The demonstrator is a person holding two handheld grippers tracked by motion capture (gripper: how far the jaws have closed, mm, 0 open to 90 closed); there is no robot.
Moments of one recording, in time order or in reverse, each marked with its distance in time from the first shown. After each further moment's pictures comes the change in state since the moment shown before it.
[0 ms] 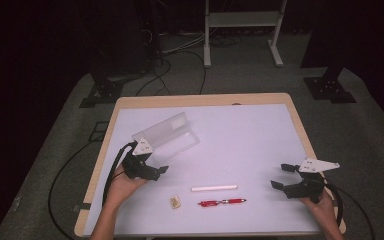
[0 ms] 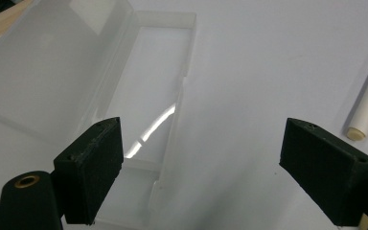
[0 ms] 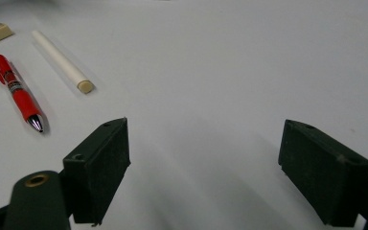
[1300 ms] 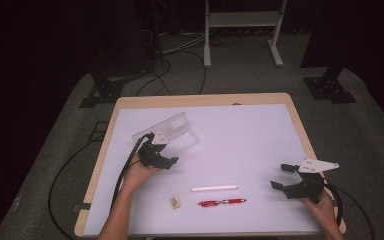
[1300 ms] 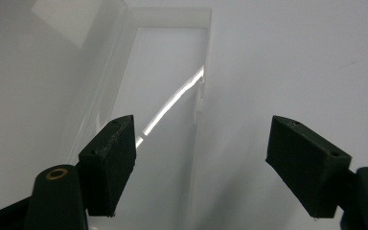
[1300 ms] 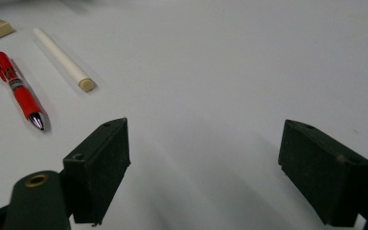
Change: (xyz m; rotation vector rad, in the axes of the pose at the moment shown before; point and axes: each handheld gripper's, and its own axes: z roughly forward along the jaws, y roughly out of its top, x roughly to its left) left arm 0.013 0.018 0.058 0.070 -0.019 0.047; right arm 0.001 0.000 0.001 0.003 0.002 -0.010
